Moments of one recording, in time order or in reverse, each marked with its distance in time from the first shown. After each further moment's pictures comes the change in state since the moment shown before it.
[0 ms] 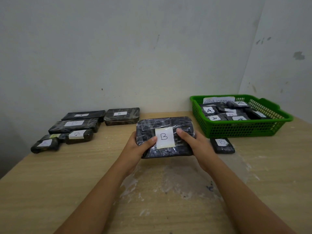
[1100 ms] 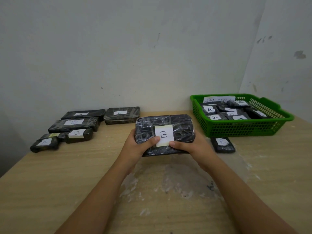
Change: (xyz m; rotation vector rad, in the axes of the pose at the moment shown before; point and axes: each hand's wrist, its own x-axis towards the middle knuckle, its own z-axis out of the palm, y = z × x) left_hand -0.003 0.006 0.003 0.044 0.072 0.050; right_hand 0.005 0.010 -0.003 -0.100 -0.121 -0.047
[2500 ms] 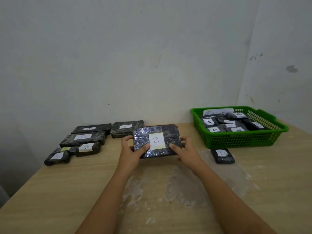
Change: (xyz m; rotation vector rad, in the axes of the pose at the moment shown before) left_hand 0.014 0.005 -0.024 0.220 0.227 0.010; right_hand 0.018 -0.007 0.025 -0.290 0.129 0.087
